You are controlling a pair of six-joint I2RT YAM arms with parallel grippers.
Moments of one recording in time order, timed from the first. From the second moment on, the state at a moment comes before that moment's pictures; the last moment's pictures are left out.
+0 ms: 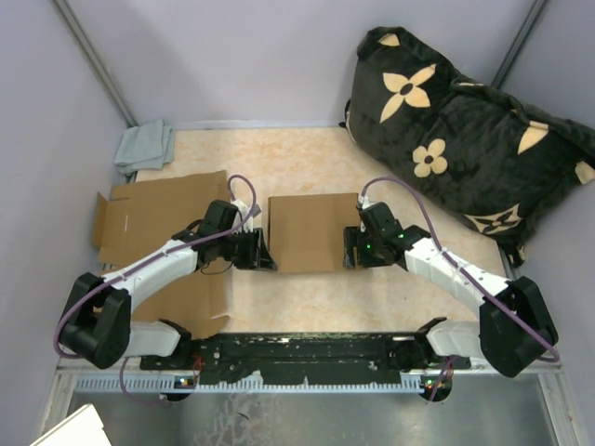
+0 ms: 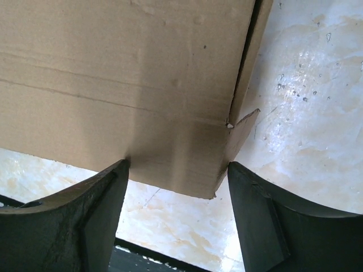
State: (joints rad) left arm -0.50 1.31 0.69 -0.28 0.50 -0.48; right arm 0.56 1.24 0.75 -0.53 -0.02 0.44
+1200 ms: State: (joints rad) left arm -0.50 1.33 0.70 -0.28 0.50 -0.48; right arm 0.56 1.23 0.69 -0.44 -0.02 0.44
